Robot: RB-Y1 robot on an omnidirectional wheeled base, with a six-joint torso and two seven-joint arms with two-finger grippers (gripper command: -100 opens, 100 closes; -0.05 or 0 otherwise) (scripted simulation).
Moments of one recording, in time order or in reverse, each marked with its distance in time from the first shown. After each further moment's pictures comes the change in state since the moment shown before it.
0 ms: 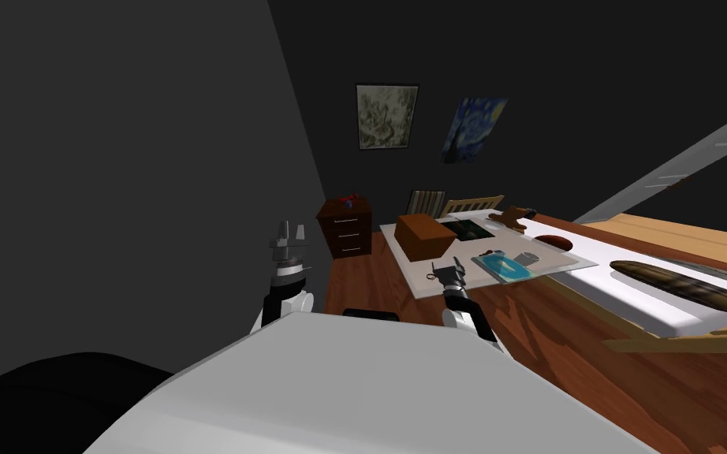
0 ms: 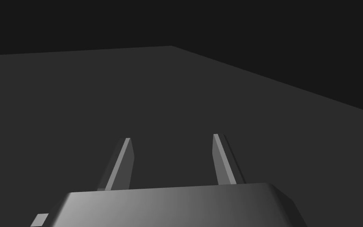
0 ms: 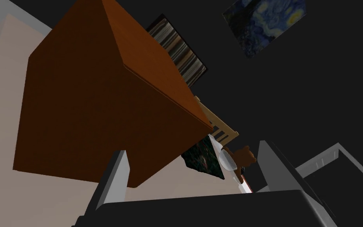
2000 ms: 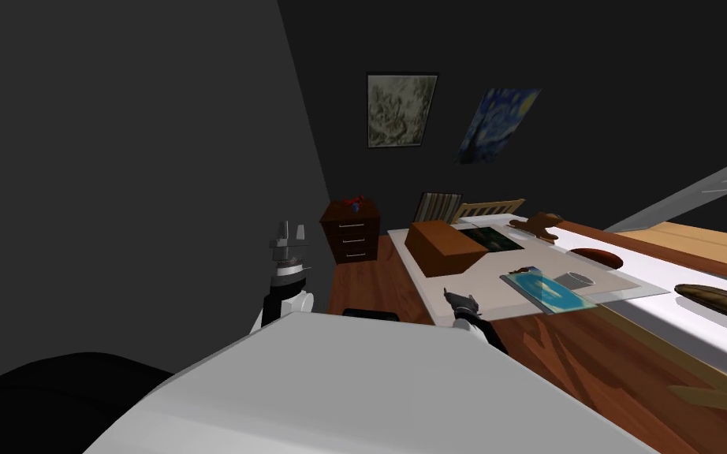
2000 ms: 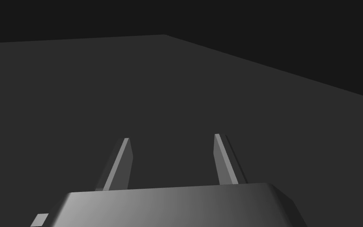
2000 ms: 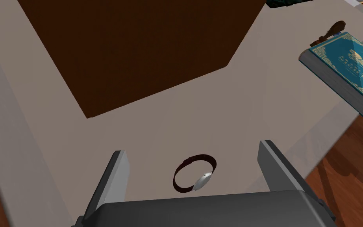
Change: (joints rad) left arm 0.000 0.000 0.000 0.000 0.000 0.000 0.000; right arm -0.151 -0.045 -0.130 0.561 -0.436 0.109 -0.281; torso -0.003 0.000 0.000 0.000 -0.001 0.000
